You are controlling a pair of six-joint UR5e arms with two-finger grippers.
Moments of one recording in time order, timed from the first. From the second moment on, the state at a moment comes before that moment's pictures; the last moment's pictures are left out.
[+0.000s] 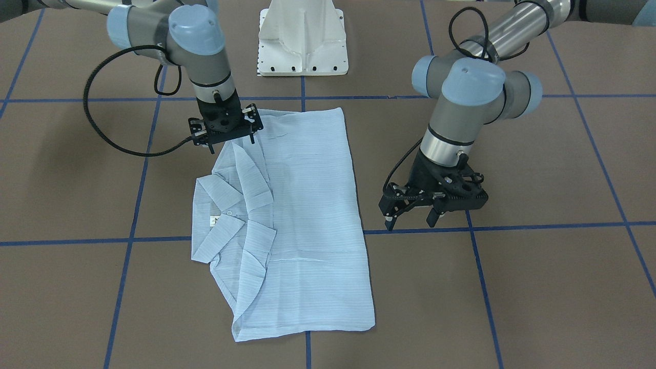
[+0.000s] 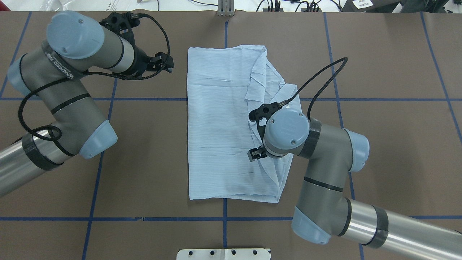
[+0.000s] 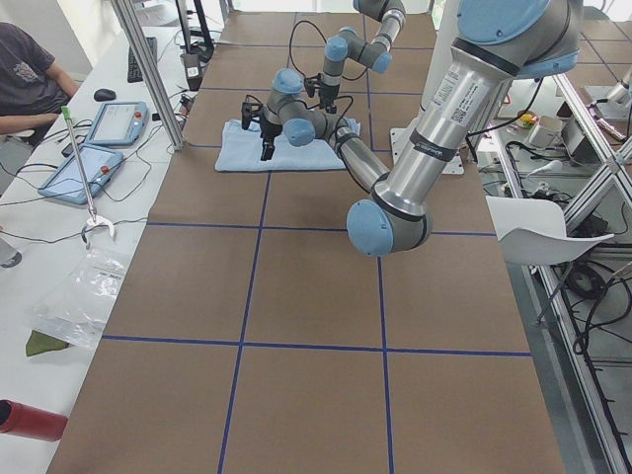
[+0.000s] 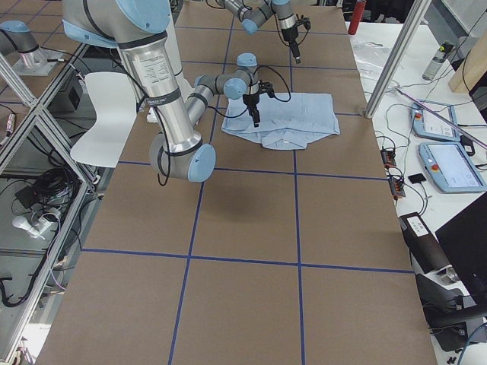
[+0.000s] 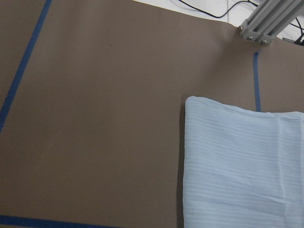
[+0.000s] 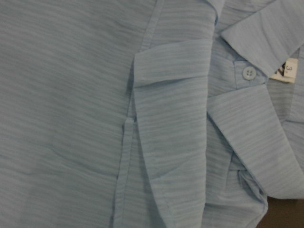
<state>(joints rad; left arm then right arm) -0.79 -2.13 -1.70 -1.89 -1.86 -1.27 0.42 -1.03 1.76 -1.61 1.70 0.90</state>
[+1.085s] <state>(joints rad) -0.76 -2.12 -1.68 -1.90 -1.87 -1.27 0.40 -1.04 1.71 -1.61 1.67 0.87</state>
